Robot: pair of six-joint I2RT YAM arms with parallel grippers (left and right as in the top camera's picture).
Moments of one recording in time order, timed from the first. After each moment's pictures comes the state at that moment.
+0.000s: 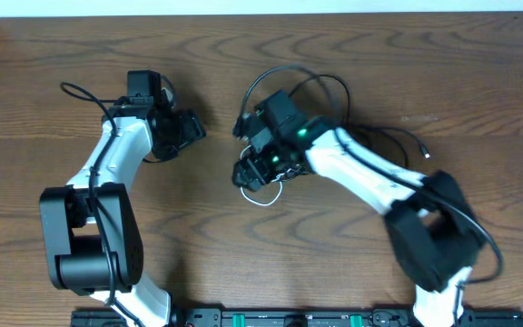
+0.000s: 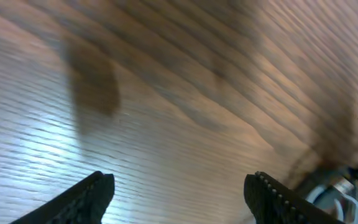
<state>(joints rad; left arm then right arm) 0.04 1.82 1.19 -0.61 0.25 -0.46 0.69 2.00 1.41 -0.55 -0.48 0.05</state>
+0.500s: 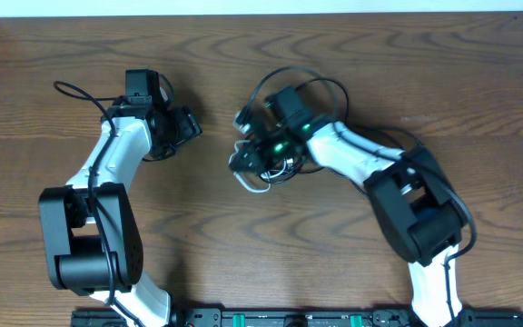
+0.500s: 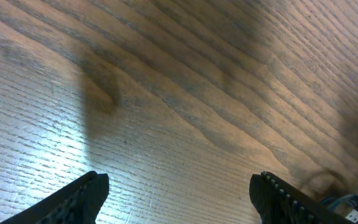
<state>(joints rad) 0.05 1.82 1.19 -0.58 0.18 -0.46 0.60 2.14 1.41 -0.28 -0.89 0.18</state>
